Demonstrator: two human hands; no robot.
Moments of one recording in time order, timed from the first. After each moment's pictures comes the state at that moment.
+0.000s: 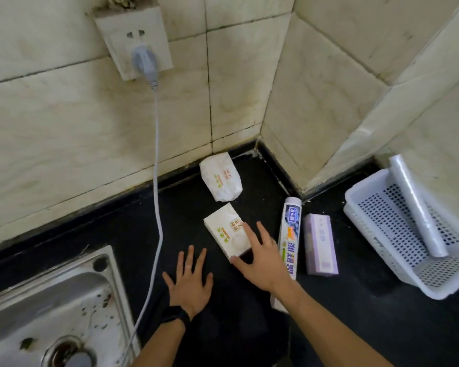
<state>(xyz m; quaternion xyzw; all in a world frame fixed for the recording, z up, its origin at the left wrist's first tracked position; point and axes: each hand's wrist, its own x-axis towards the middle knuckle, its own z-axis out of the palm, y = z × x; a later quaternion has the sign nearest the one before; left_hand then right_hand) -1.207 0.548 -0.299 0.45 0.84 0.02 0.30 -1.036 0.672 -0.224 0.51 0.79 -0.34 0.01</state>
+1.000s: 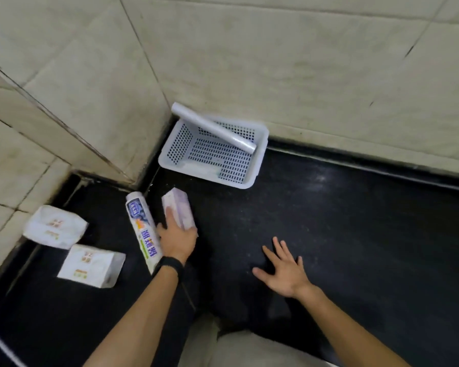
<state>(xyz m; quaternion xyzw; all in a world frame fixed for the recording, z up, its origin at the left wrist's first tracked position) -0.916 0.665 -0.216 0.54 0.77 0.12 0.32 -0.683 0.505 -0.261 0.74 0.50 -0.45 0.01</state>
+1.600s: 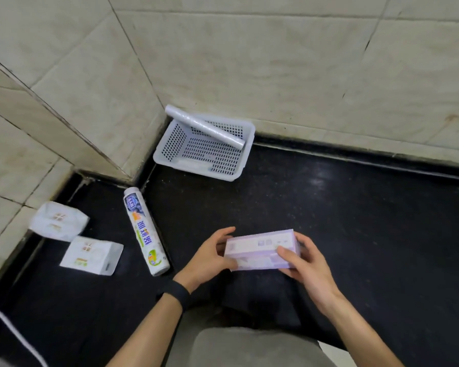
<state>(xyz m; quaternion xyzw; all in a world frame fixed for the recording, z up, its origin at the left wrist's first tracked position) -0.874 0.559 -0.169 0.59 0.48 0.06 0.65 -0.658 0.429 -0.166 0.61 0.14 -0.57 -0.53</state>
